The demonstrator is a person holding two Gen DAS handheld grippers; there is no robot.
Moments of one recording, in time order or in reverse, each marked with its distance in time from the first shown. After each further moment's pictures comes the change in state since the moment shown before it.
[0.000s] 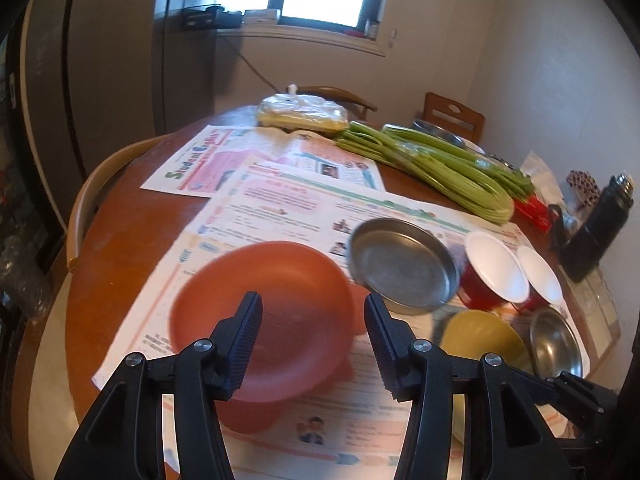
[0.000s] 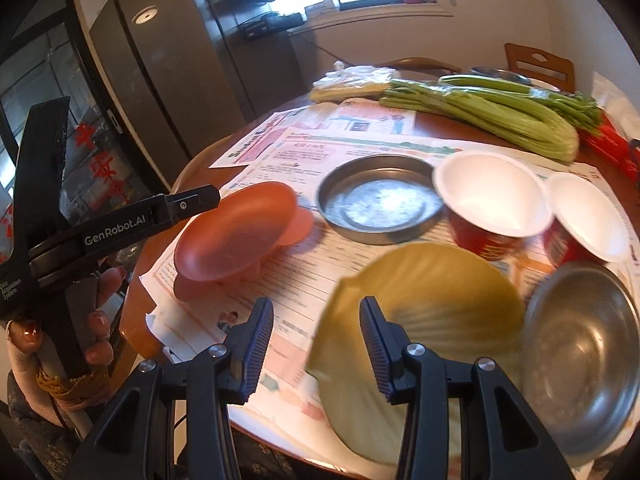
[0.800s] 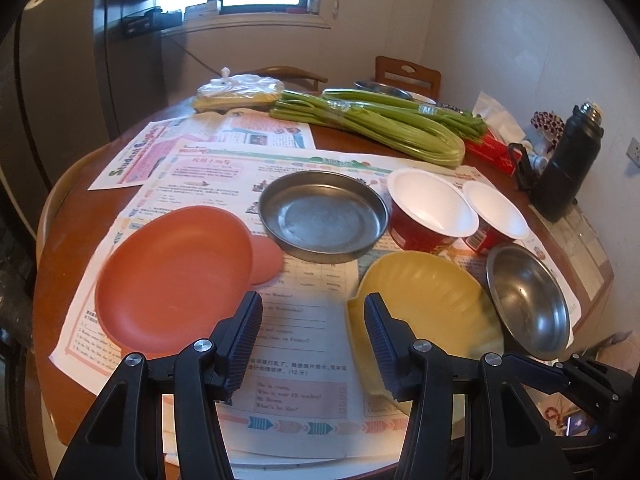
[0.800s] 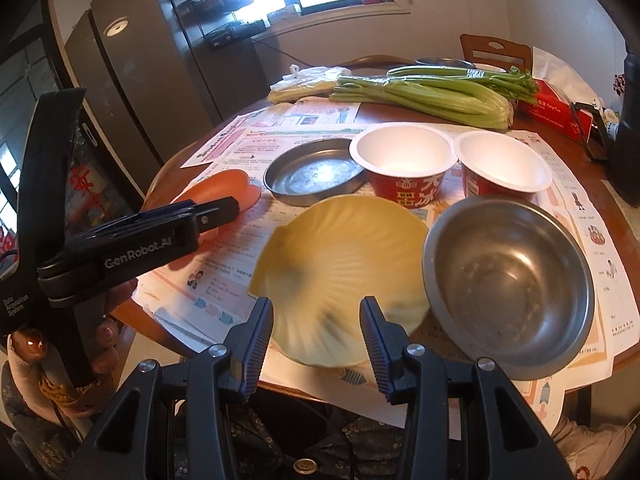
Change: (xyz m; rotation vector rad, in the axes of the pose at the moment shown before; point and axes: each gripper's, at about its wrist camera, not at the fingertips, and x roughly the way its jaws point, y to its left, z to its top) left arm 0.004 -0.069 -0.033 0.149 0.079 -0.065; right arm -0.041 -0.030 -0.042 0.072 0.005 -0.082
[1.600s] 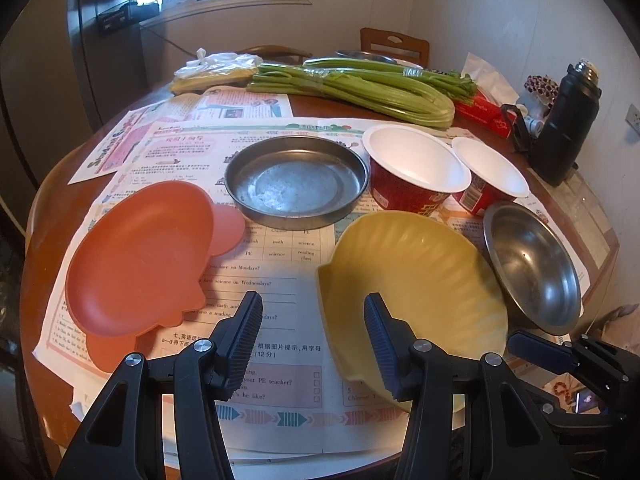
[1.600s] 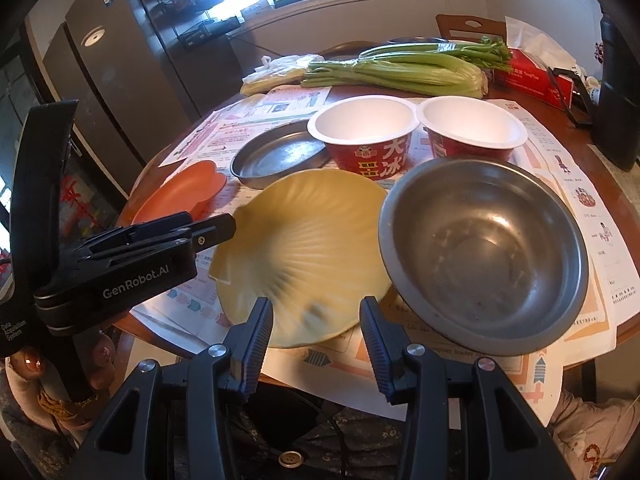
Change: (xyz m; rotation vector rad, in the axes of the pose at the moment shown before) left arm 0.024 -0.025 -0.013 0.066 0.084 0.002; right arm 0.006 -0.025 -0.010 0.081 0.035 -0.038
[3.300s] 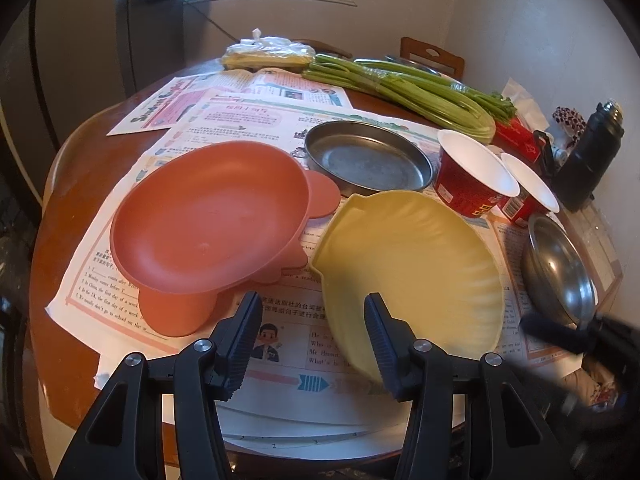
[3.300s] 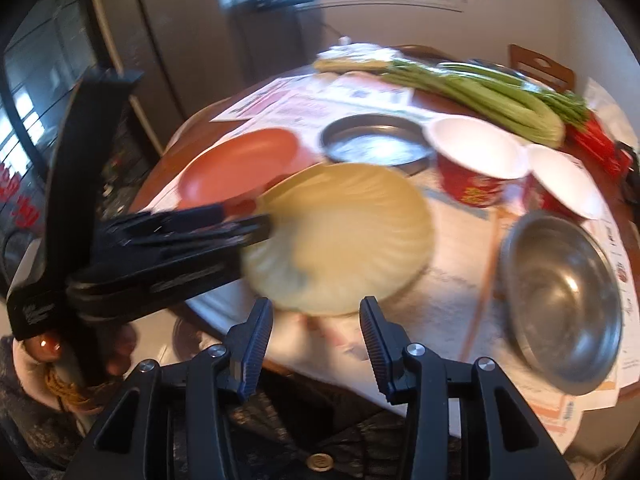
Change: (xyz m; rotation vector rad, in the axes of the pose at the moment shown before) left arm -0.005 0.065 -0.026 -0.136 -0.002 0.017; right arm 0.017 0.065 0.014 -0.227 0.033 0.029
